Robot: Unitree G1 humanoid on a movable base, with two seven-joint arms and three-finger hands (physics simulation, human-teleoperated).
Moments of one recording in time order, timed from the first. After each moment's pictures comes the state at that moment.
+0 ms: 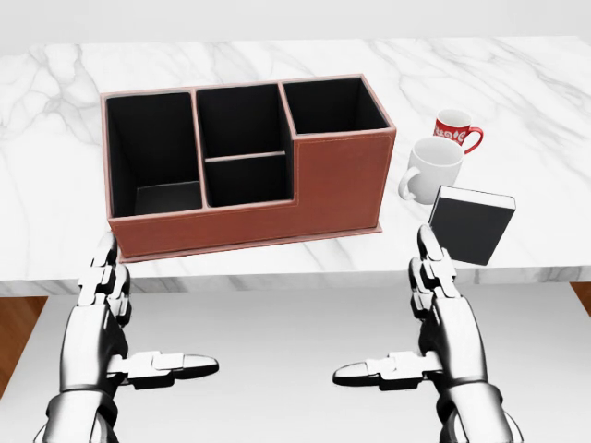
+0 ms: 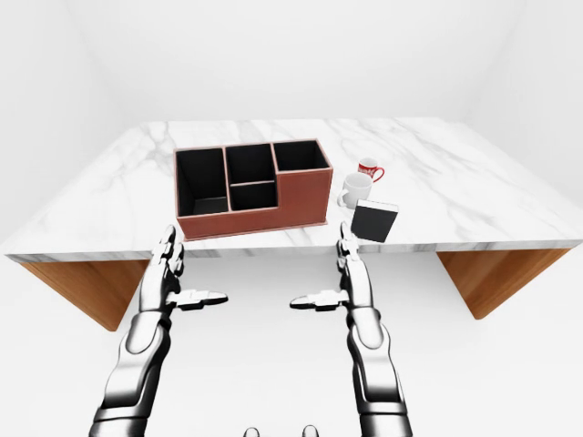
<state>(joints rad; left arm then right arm) -0.03 0.03 0.07 0.01 0.01 0.03 0.02 -0.02 -0.03 -0.04 0.01 0.00 0.02 0.08</state>
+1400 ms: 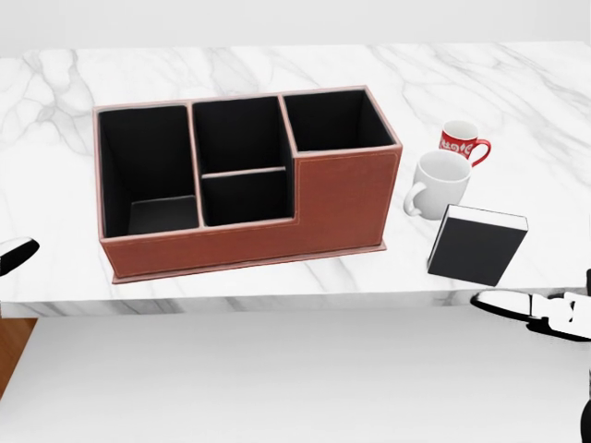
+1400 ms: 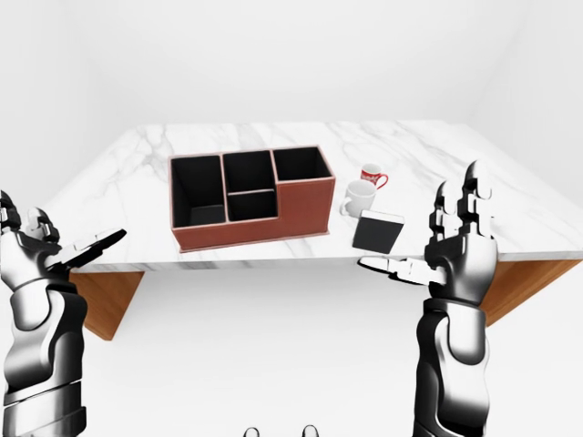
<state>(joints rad) -0.21 0.25 0.40 -0.11 -0.27 0.09 0.30 -0.01 -0.12 -0.37 -0.50 0.28 0.09 0.00</state>
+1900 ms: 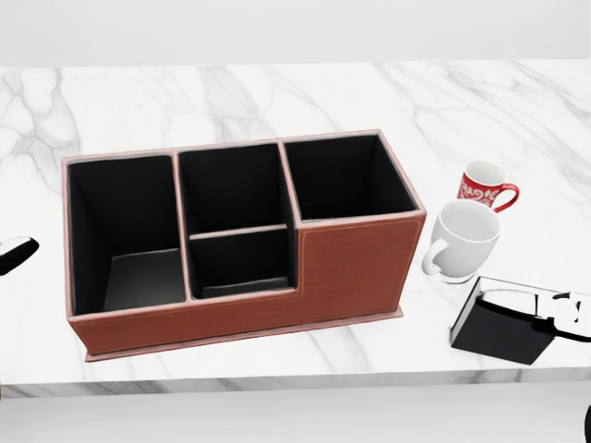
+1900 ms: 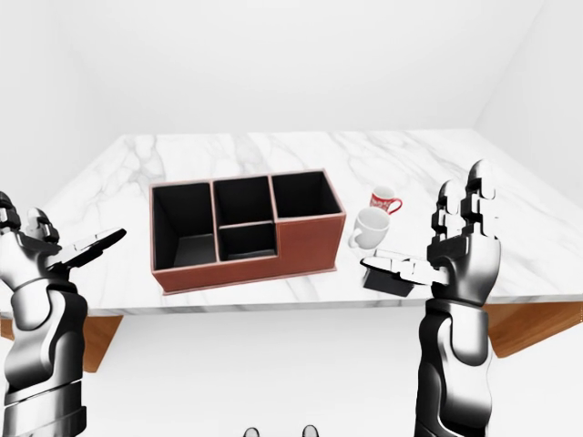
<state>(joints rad) -0.21 0.25 0.40 -0.11 -0.27 0.09 0.31 -0.01 -0.13 -0.38 -0.50 0.29 0.09 0.00</state>
